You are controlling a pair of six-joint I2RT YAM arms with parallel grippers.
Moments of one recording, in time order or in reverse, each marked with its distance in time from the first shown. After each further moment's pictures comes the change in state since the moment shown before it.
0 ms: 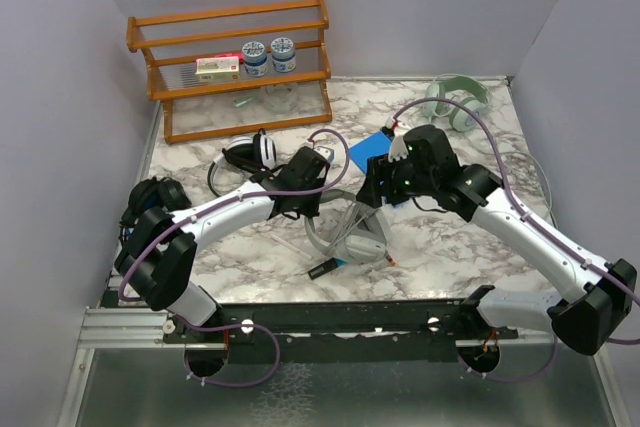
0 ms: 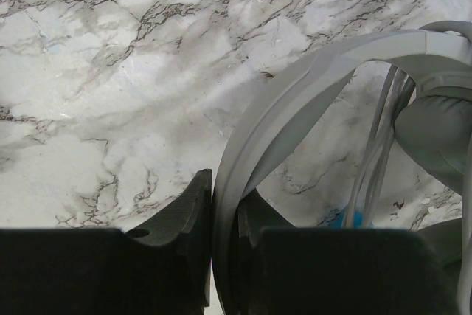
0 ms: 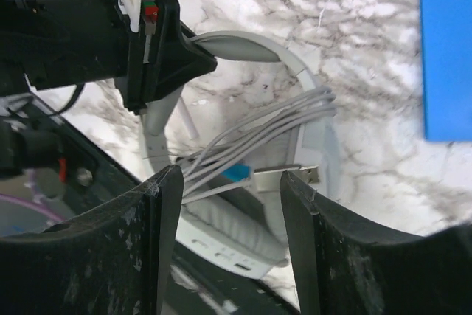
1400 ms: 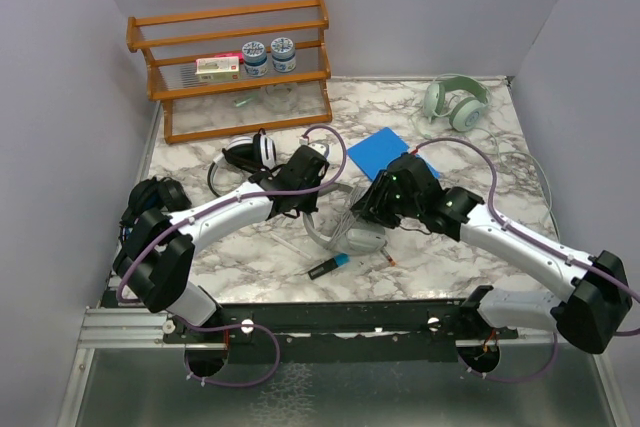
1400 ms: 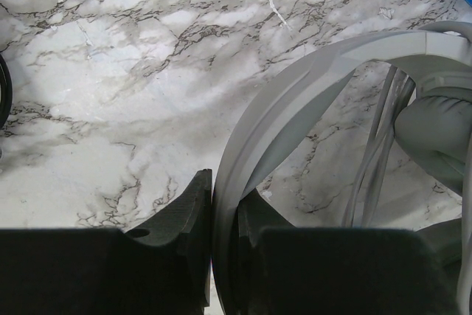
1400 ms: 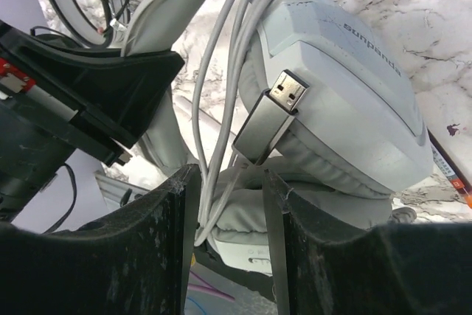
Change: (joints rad) left arm 0.000 -0.011 -0.002 0.018 -0.097 -0.040; right arm 0.092 -0.023 -0.228 0.141 0.202 0.822
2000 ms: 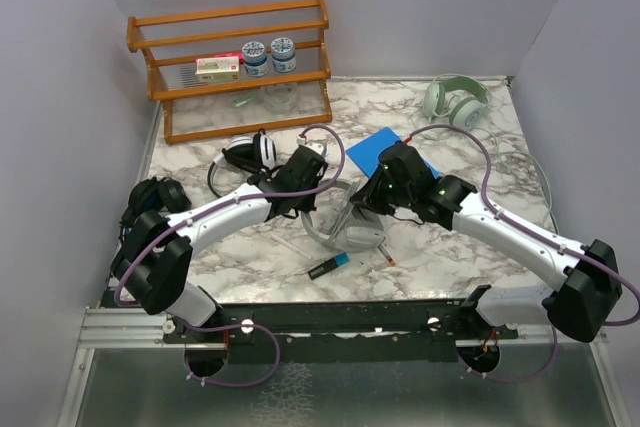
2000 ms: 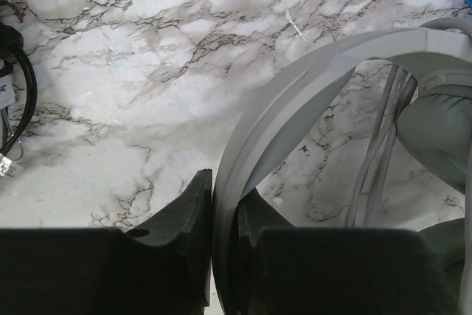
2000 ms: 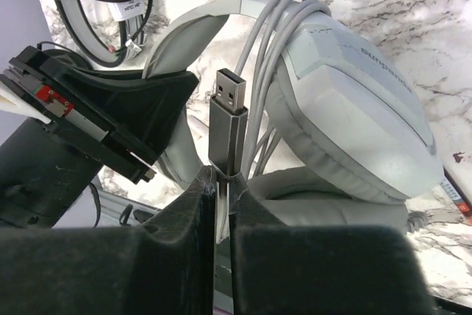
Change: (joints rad) left arm 0.000 -0.014 -0.011 0.010 -0.035 0.003; right arm 0.006 0.085 0.103 -0.025 0.048 -0.037
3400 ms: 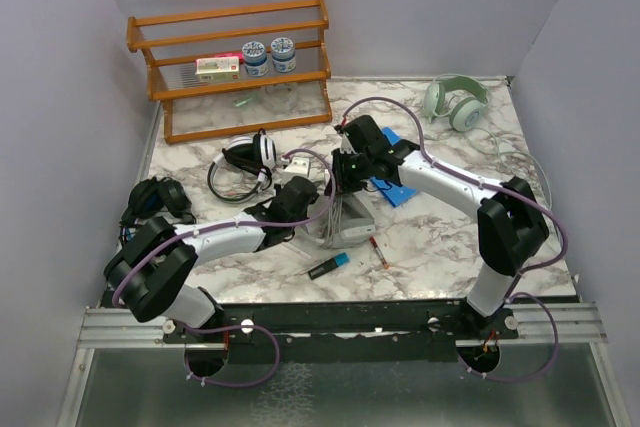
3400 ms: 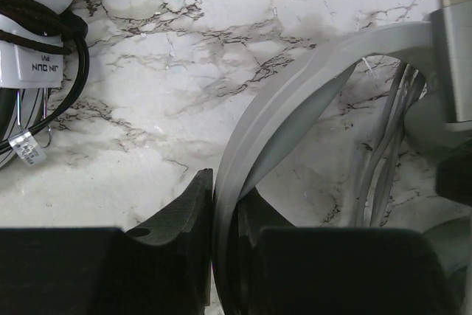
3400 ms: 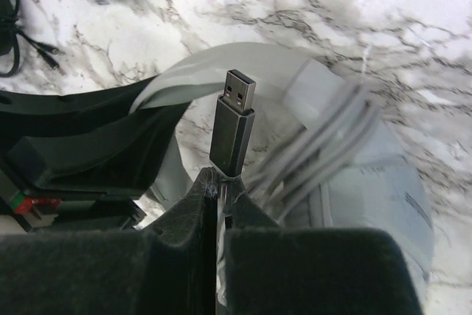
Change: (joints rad) left arm -0.054 -0.058 -0.332 0.442 -0.286 -0.055; right arm -0.068 0.459 0.320 0.018 -0.261 -0.578
